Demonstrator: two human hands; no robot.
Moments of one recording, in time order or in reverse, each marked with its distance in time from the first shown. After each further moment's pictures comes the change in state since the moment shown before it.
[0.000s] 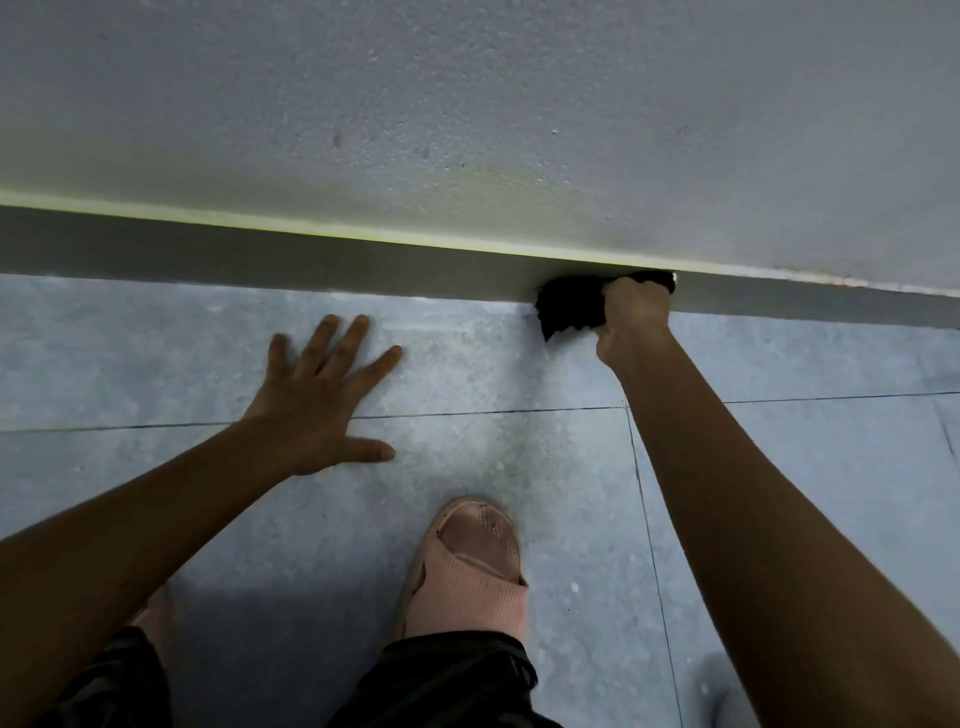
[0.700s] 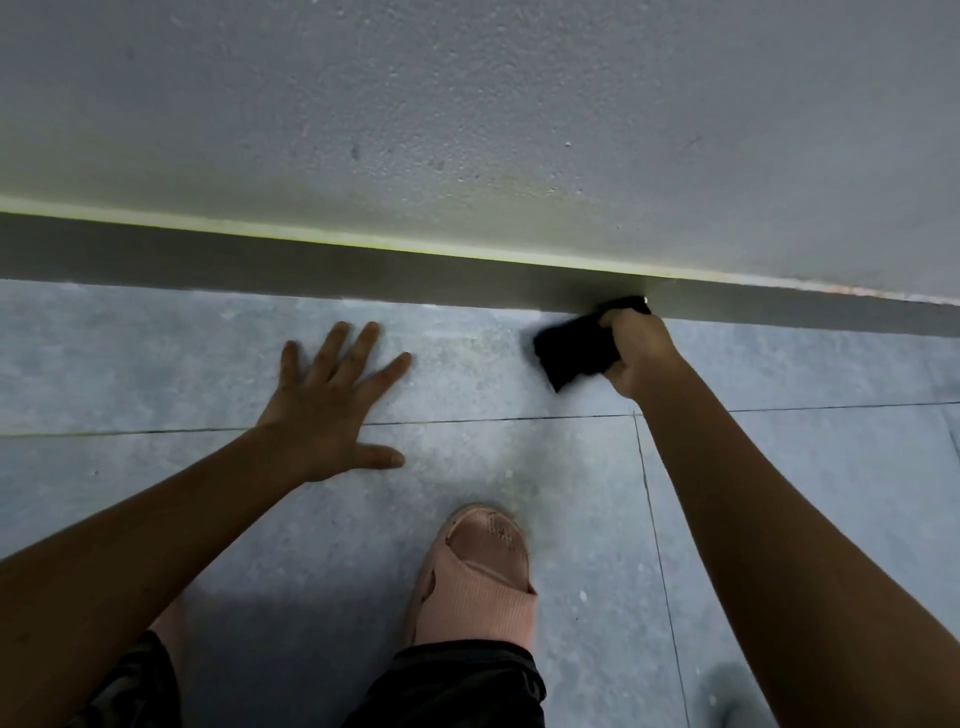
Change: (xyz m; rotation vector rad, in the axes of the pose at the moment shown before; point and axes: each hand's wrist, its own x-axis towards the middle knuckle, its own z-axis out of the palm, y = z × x) left_hand 0.002 -0.003 0.001 -0.015 0.009 -0.009; right_hand -0.007 0.010 -0.014 -0.131 -0.144 0.059
